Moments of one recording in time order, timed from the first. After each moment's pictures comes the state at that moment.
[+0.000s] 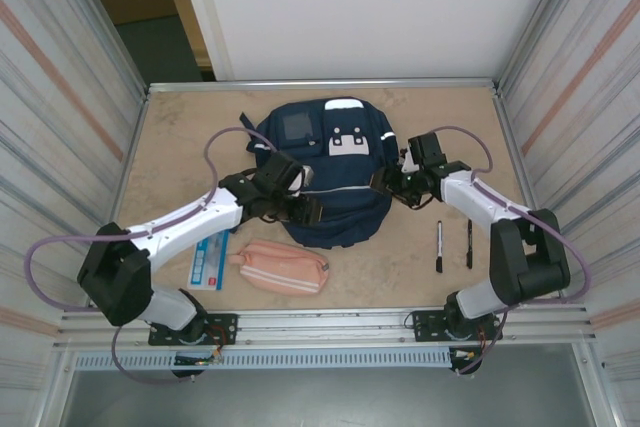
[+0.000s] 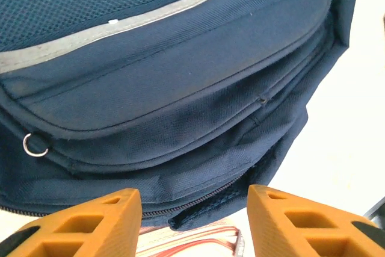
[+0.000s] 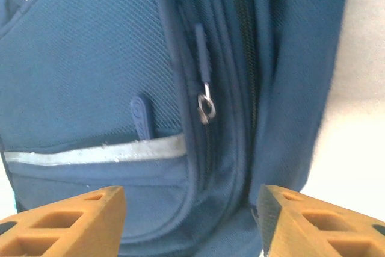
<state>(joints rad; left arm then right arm) -0.76 1.44 1.03 -0.60 0.15 -0.45 0.28 1.51 0.92 -0.44 -0.38 0.63</state>
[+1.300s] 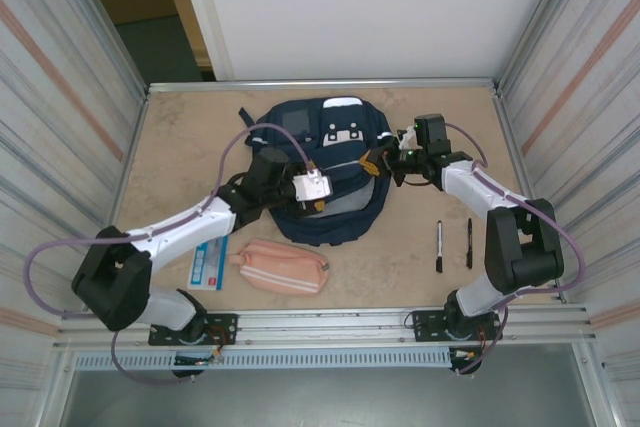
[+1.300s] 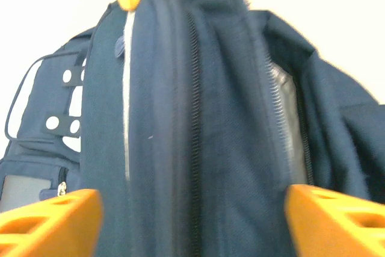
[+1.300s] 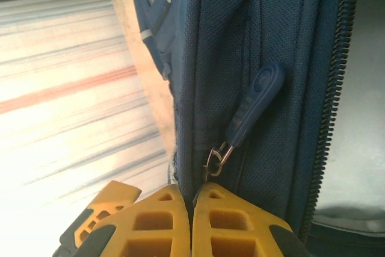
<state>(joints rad) -0.70 1.37 0.83 -0.05 0.21 0.77 0.24 1.55 0.99 -0.16 -0.78 1.15</state>
